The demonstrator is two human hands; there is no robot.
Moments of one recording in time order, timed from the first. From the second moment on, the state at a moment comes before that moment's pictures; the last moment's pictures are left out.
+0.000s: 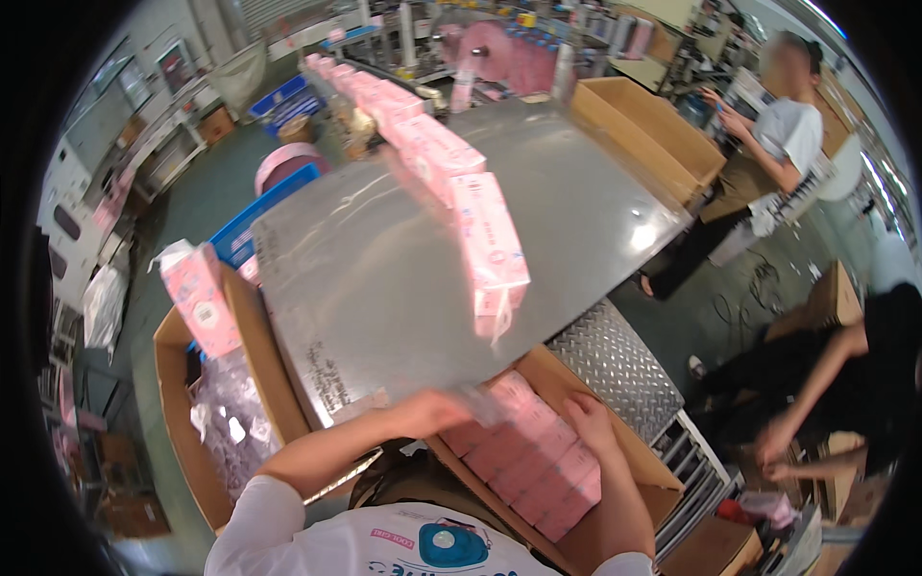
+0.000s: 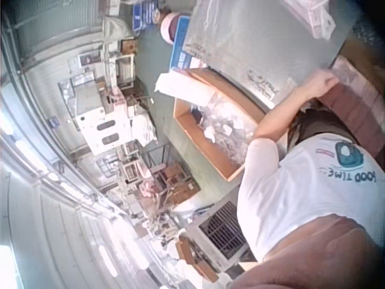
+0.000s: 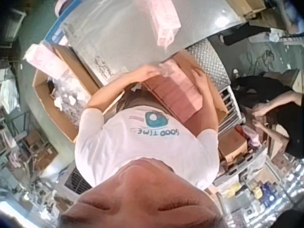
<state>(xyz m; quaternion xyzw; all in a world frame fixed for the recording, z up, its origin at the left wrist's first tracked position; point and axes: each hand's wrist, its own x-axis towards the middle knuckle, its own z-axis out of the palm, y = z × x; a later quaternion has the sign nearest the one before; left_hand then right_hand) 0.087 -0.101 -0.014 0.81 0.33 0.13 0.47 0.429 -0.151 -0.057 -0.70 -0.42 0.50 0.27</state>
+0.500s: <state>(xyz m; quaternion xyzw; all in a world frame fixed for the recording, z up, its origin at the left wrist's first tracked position) 0.066 -0.071 0.007 0.73 0.35 0.25 0.53 0.276 0.060 0.061 -0.71 -0.69 0.14 0.05</state>
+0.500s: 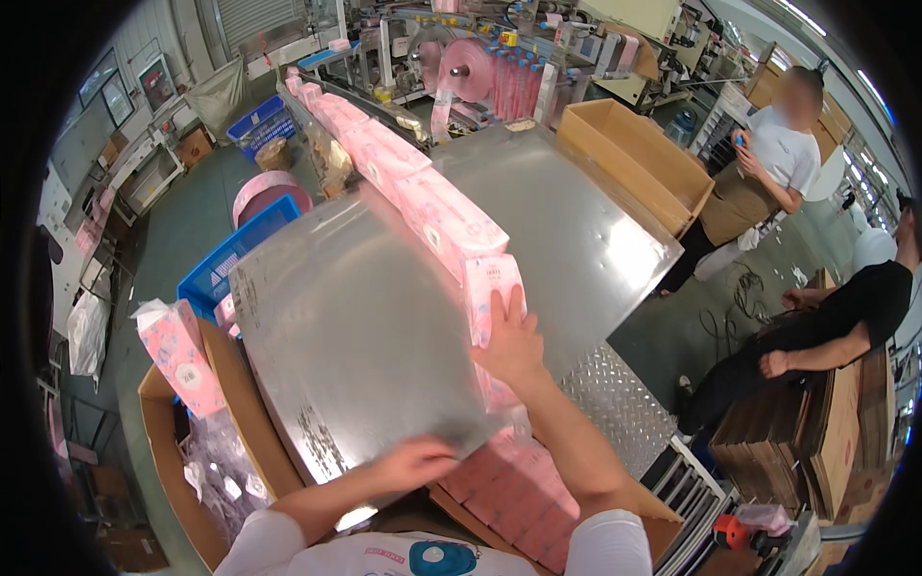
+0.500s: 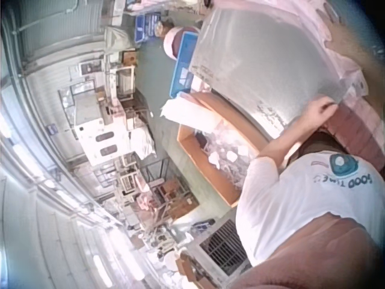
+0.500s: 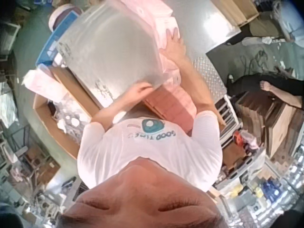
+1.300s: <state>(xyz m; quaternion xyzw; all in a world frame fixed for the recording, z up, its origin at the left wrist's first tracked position) 0.040 0.055 0.047 0.90 0.40 0.17 0.08 0.196 0.367 0.016 -0.47 -0.88 0.03 0.07</state>
